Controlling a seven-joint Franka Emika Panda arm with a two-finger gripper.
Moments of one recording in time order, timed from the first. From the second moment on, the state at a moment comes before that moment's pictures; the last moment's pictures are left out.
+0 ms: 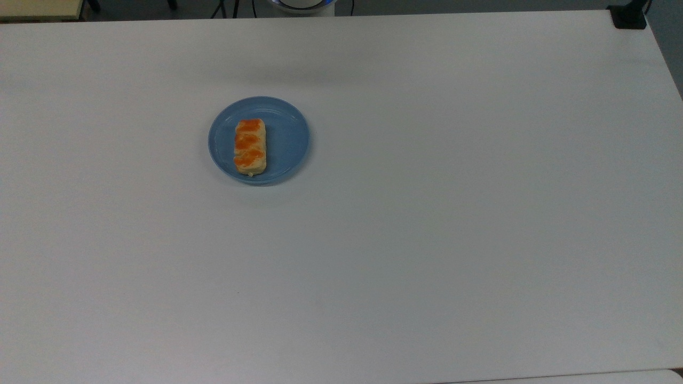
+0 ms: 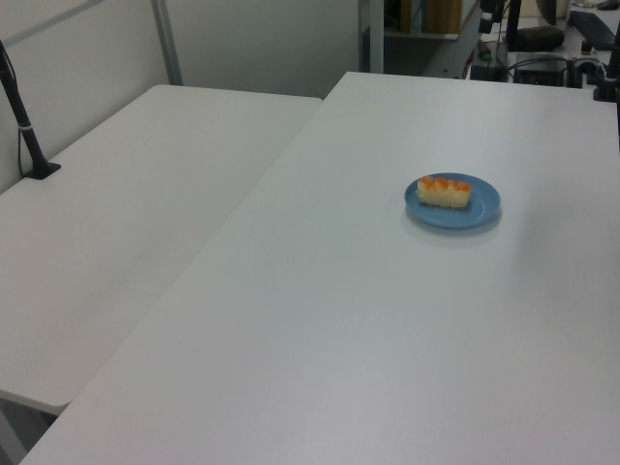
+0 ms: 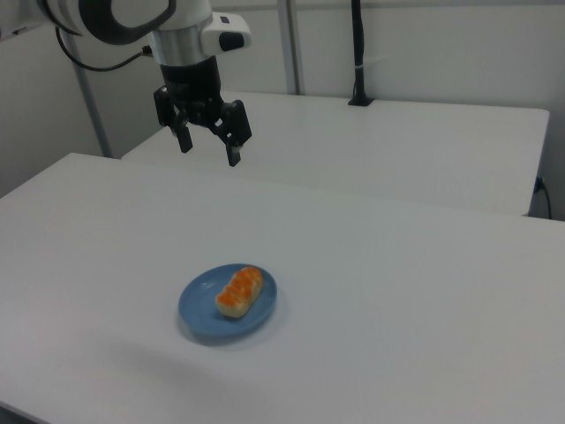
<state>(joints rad) -0.11 -0.08 -0.12 -1.61 0.08 1.63 -0.22</state>
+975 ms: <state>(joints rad) -0.11 -0.07 -0.12 -1.61 0.08 1.63 -0.23</state>
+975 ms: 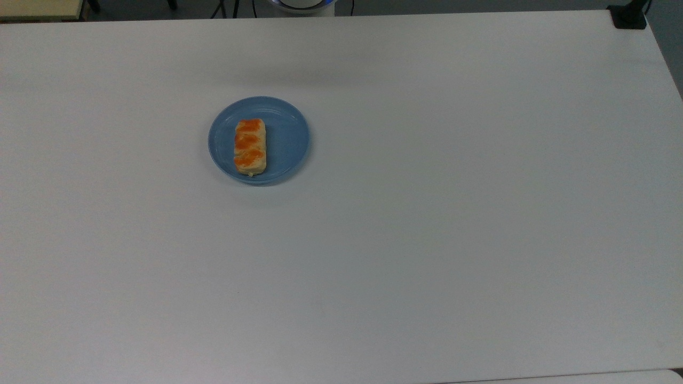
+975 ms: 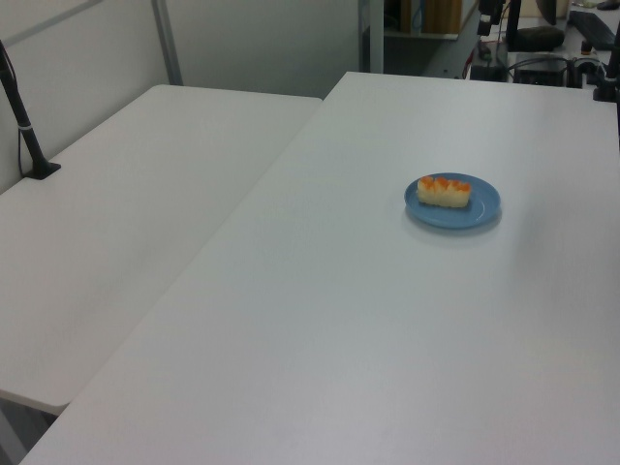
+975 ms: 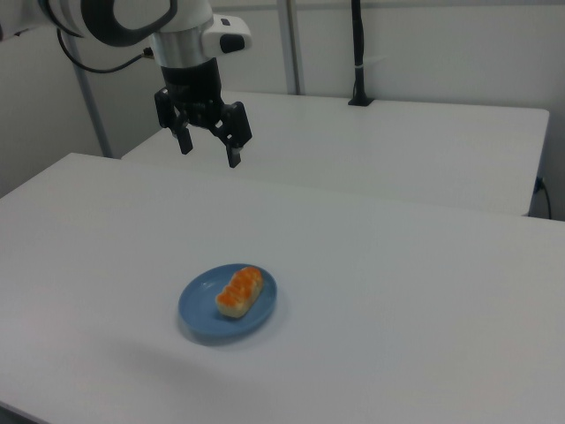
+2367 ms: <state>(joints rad) 0.00 0.16 -0.09 -2.01 -0.01 2.19 -0.08</state>
